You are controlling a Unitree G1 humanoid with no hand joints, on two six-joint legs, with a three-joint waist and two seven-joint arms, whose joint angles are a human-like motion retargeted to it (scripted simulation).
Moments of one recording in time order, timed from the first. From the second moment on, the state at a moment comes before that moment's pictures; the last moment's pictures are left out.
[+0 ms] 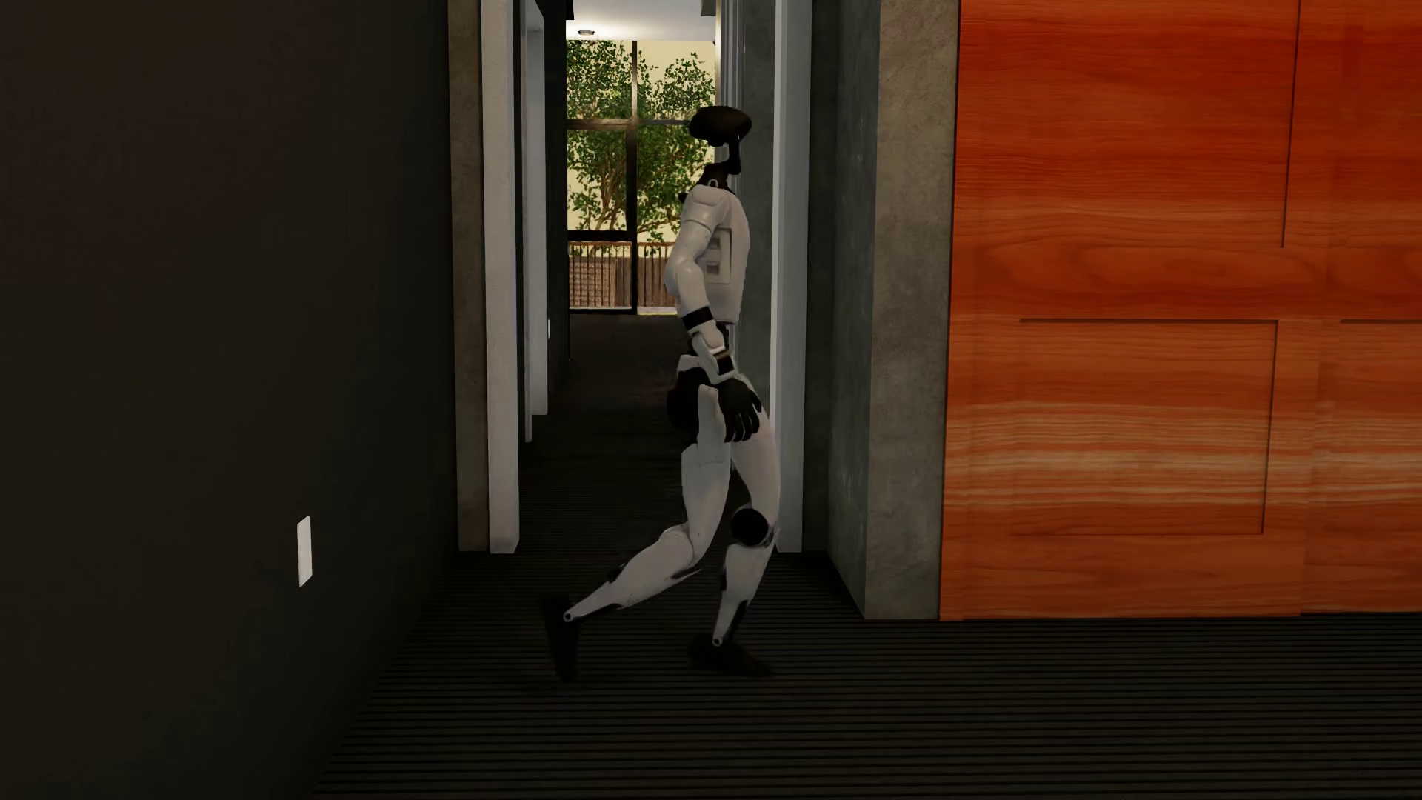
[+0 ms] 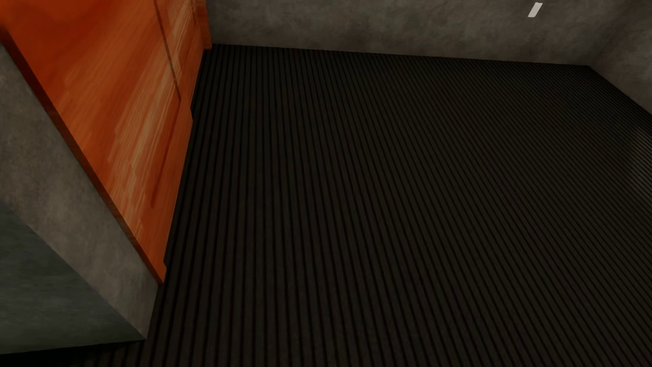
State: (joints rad) body -0.35 -0.06 0.18 0.02 -0.09 -0.10 0.00 0.00 -0.07 0.54 0.95 0.24 0.27 -0.07 0.25 0.44 -0.41 0.00 0.00 -0.42 0.52 0.96 0.71 0.00 0.00 0.00 0.00 0.00 0.00
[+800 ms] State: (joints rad) body 0.27 -0.61 -0.11 0.12 0.01 0.03 0.00 0.00 -0.08 0.52 0.69 0.35 0.39 -0.25 0.16 0.38 -0.39 0.00 0.00 -0.46 0.53 1.05 0.91 0.00 0.00 0.00 0.00 0.00 0.00
